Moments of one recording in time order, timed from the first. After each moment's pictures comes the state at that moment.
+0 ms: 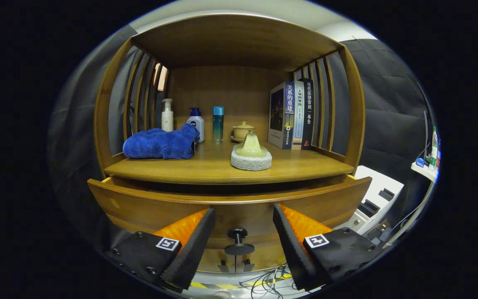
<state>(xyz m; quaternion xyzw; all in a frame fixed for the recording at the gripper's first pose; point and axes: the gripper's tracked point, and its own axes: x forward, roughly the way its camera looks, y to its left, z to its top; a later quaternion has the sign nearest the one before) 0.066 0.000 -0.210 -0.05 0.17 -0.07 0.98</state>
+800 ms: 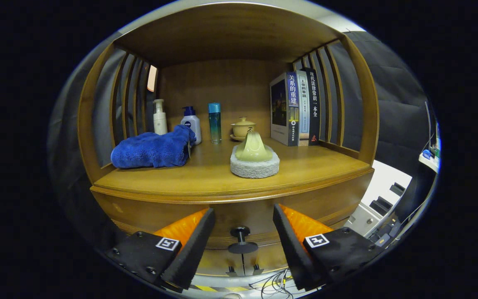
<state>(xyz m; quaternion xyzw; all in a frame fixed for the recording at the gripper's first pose) 0.102 -0.005 -0.216 -0.03 0.18 -0.06 0.98</state>
